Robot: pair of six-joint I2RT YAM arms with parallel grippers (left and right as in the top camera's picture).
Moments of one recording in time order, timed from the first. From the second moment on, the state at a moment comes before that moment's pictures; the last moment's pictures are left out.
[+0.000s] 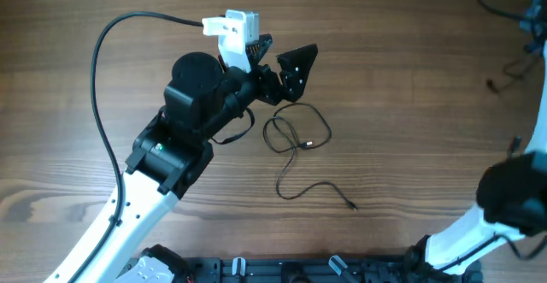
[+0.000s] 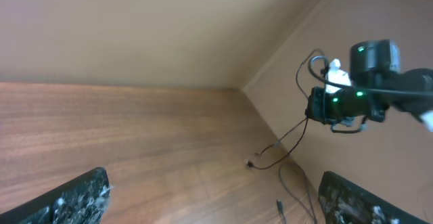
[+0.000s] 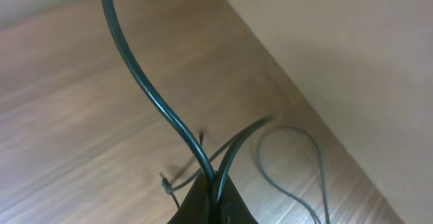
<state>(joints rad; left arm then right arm) -0.54 1.19 1.11 -0.09 0.21 -0.53 -0.37 1.90 1.94 -0.93 0.45 0.07</state>
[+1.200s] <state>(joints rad) -0.54 1.19 1.11 -0.36 0.12 -0.49 -0.45 2.01 1.94 -1.29 -0.17 -0.10</state>
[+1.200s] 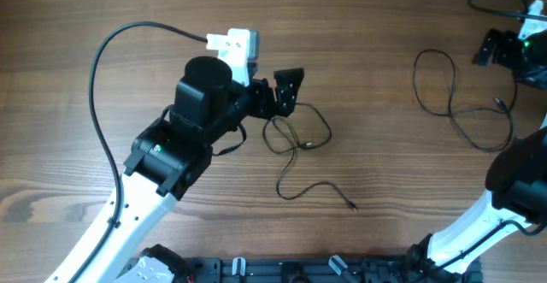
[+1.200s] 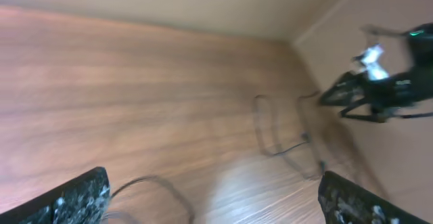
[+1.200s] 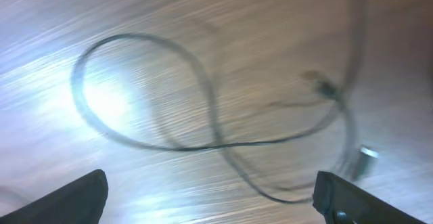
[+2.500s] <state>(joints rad) -0.54 1.19 1.11 -0.55 -0.02 -0.48 -0.13 2.01 1.43 -0.38 -0.05 0.05</state>
